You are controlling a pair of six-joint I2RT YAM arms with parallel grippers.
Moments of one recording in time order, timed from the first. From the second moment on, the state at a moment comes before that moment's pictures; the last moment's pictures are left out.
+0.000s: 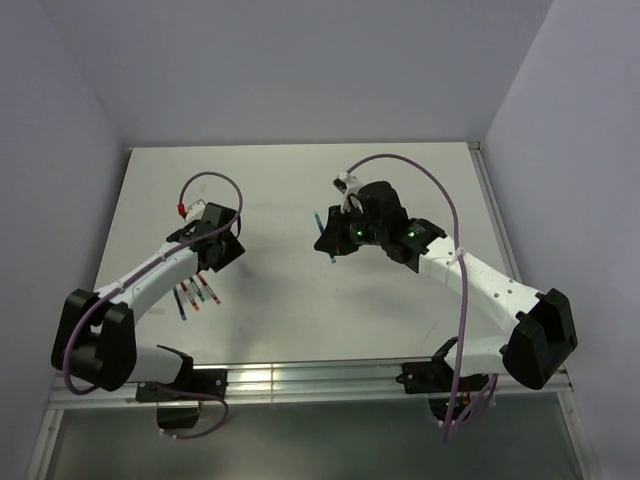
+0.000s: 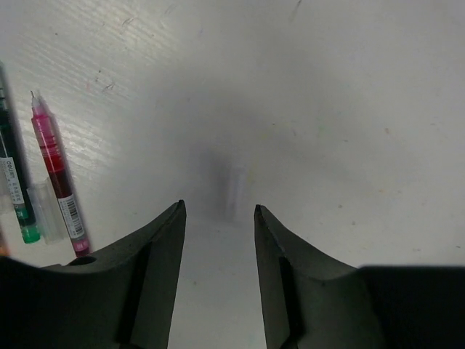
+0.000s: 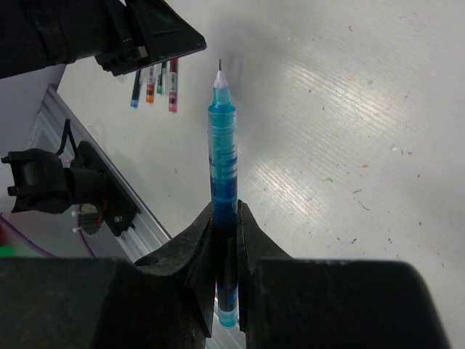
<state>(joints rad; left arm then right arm) -0.39 1.33 0.84 -0.50 -0.30 -0.95 0.66 1.28 1.04 -0.32 -0.34 0.43</state>
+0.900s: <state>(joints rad) -0.39 1.59 0.96 -0.48 -0.20 -0.90 0.61 1.32 1.04 -0.33 -0.34 0.43</state>
